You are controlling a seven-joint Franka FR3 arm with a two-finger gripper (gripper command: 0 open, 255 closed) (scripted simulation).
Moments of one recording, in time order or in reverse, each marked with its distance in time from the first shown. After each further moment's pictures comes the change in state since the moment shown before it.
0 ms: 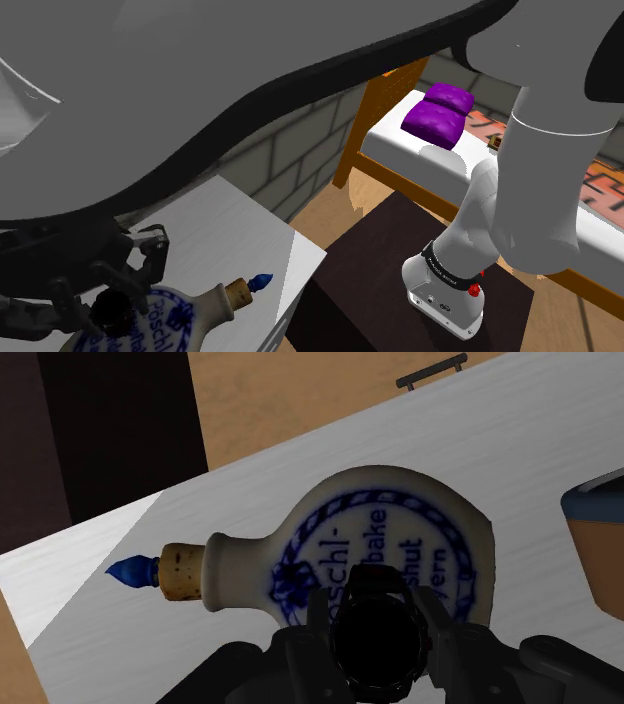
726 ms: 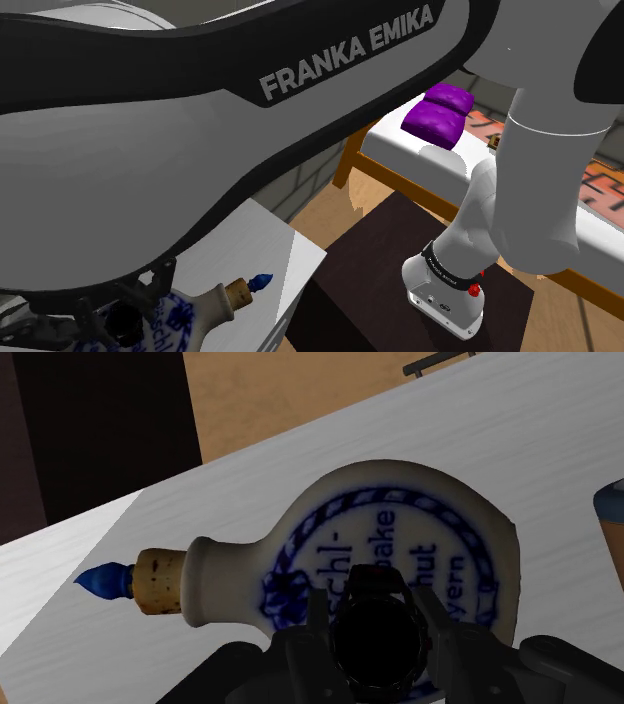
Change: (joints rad) arm 0.000 0.021 -0.007 -0.073 -0.011 0.091 -0.004
